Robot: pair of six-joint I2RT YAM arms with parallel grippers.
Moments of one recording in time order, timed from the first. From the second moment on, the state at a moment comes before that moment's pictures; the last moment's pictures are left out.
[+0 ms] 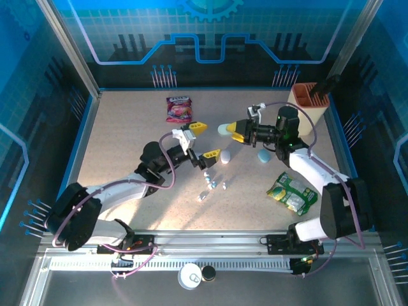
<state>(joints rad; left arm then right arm) -0.59 1.33 0.58 0.93 0.44 -0.06 0.20 1.44 0.87 0.35 -1.12 1.19</state>
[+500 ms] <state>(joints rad) -0.59 1.19 0.58 0.40 0.09 -0.01 0.08 1.69 0.92 -0.17 -0.73 0.61</state>
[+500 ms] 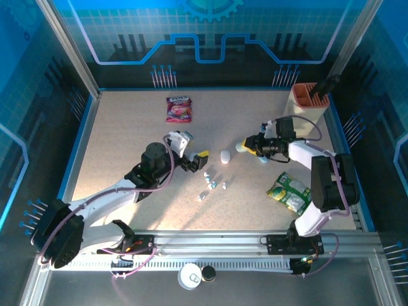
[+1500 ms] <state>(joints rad) -0.20 1.37 0.78 -0.12 0.20 -0.71 0.53 1.65 1.21 -0.49 -0.37 -0.20</state>
